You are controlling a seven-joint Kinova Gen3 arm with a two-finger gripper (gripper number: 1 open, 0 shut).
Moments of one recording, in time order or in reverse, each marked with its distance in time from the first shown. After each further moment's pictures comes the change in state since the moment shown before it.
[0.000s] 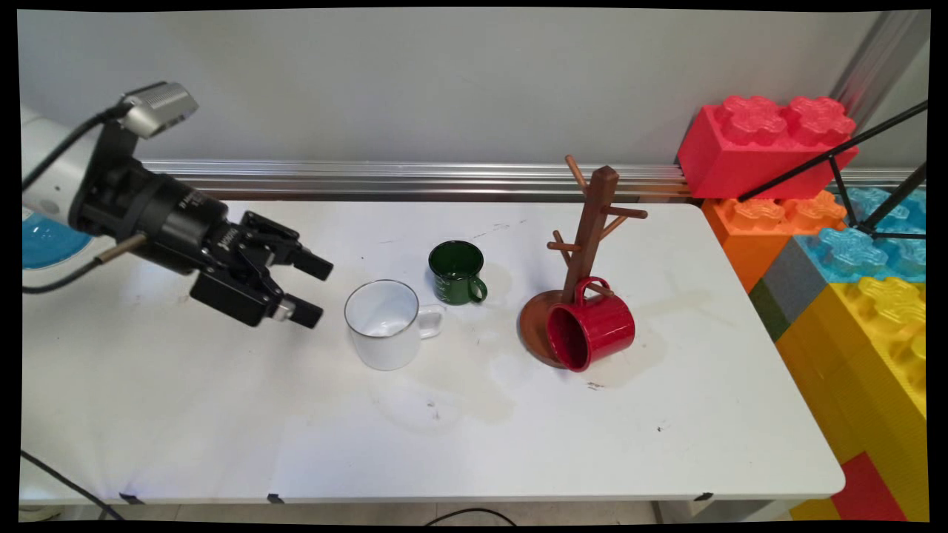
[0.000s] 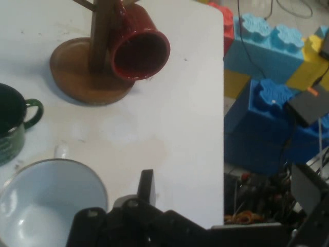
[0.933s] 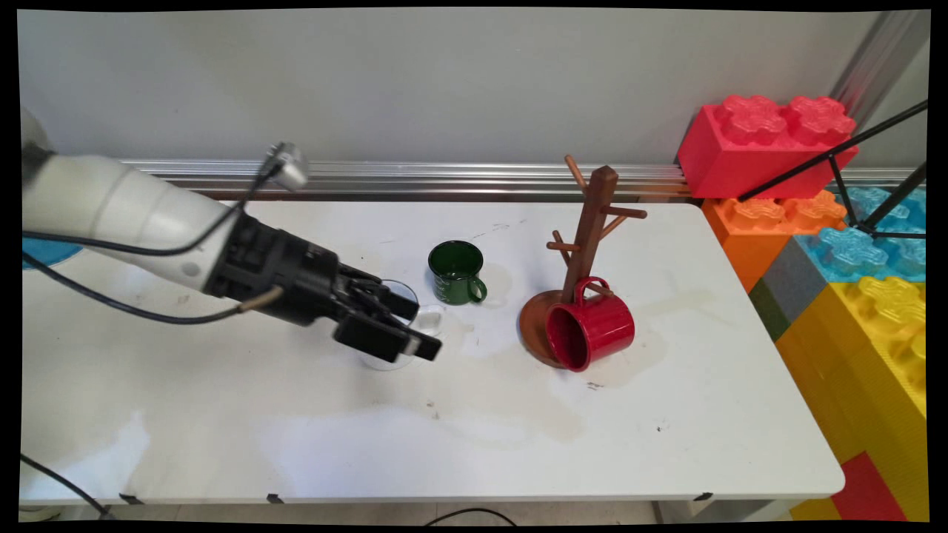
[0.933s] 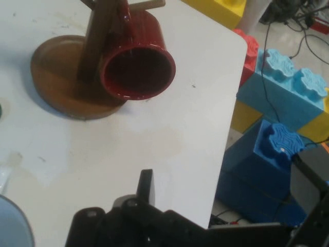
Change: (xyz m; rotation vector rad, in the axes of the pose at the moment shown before) arm 0.021 0.041 0.106 0.084 0.031 -0.205
